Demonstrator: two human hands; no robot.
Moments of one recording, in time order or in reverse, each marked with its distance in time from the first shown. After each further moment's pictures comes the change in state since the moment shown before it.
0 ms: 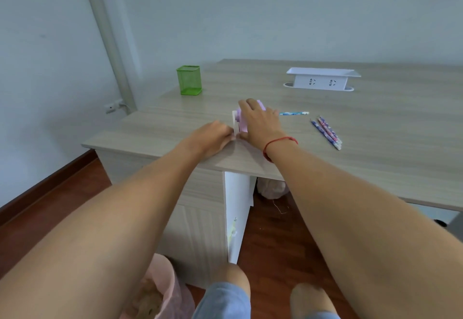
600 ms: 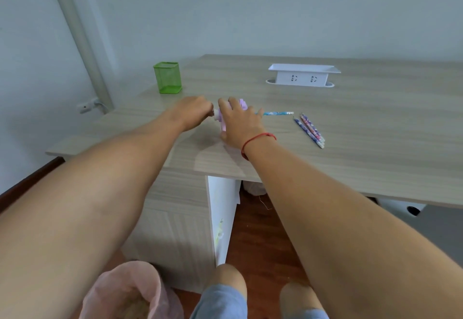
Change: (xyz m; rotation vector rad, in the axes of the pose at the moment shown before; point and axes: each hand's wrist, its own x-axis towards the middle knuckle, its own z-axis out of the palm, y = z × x) left_hand 0.052 -0.017 -0.034 0.279 -0.016 0.005; right_hand -0.008 -0.010 -0.013 -0.063 -0.037 0.055
